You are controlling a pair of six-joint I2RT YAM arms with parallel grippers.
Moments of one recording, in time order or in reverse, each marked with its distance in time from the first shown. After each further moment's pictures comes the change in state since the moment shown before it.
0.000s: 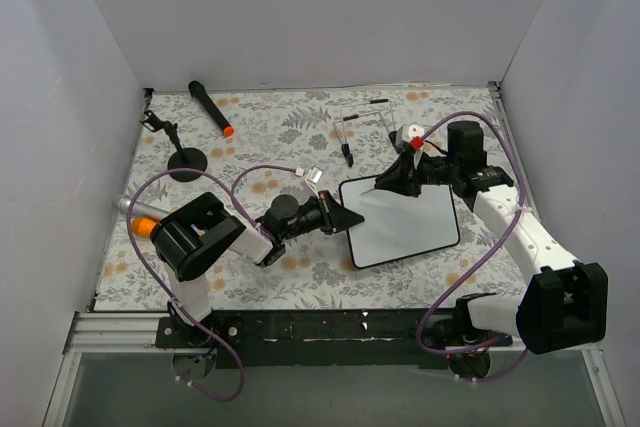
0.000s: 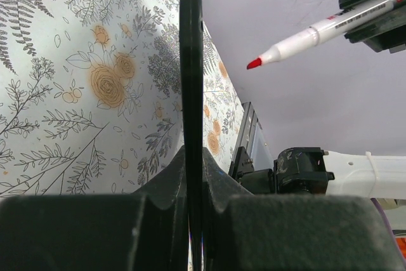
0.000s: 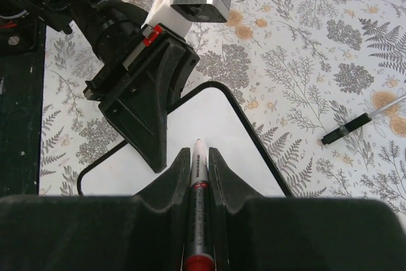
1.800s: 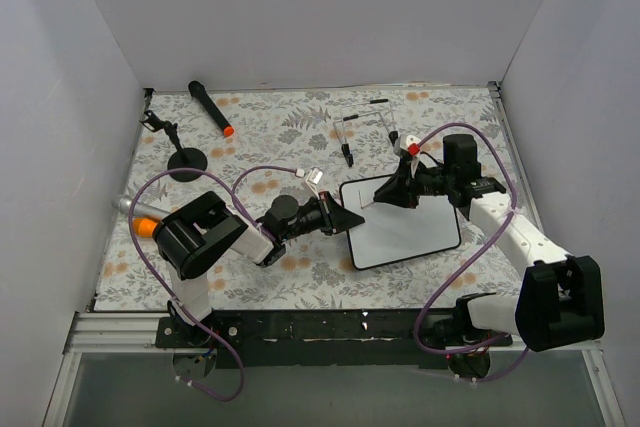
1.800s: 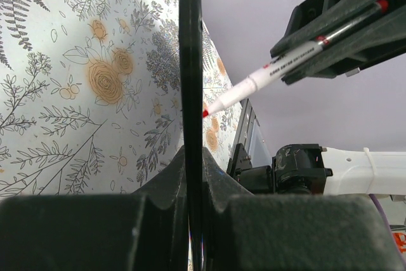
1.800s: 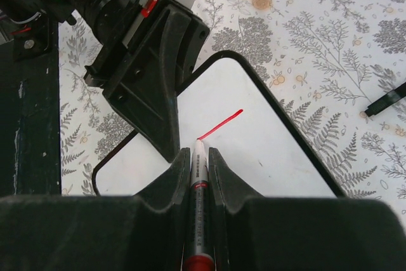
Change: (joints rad) left arm 0.001 0.017 0.000 0.018 0.019 -0.011; right arm 0.002 0.019 -0.123 0.116 -0.002 0.132
